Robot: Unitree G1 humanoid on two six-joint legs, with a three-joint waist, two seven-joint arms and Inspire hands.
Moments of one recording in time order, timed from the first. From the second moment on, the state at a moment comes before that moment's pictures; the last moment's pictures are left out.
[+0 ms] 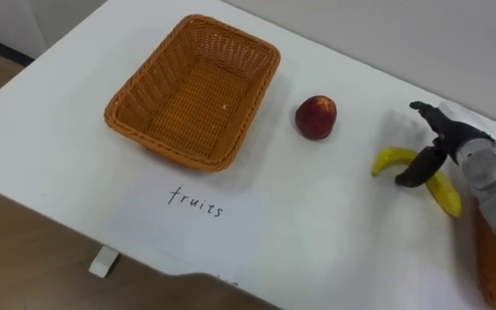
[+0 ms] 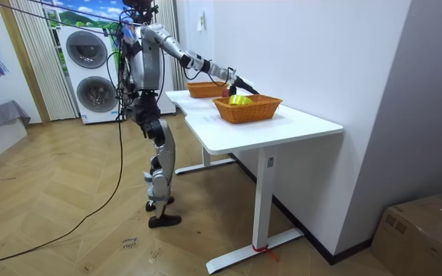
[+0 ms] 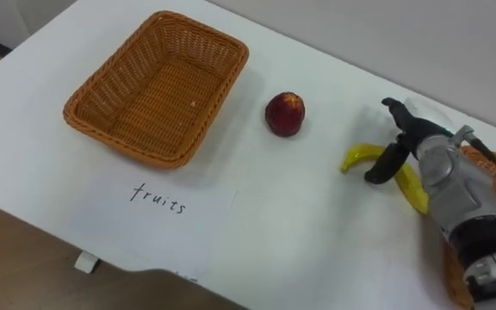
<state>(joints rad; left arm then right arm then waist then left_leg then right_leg) 0.14 0.34 0.00 0.90 0.19 0.13 0.18 -0.54 -0.64 0.32 0.79 -0.41 0.15 0.09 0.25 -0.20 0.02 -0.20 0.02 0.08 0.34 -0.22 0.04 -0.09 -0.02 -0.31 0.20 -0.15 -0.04</state>
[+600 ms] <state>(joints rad) 0.12 0.36 0.02 0.93 0.19 0.13 0.13 -0.57 -0.64 0.37 0.77 -0.53 0.17 0.27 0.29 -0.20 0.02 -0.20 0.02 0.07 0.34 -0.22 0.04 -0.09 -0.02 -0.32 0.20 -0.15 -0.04</state>
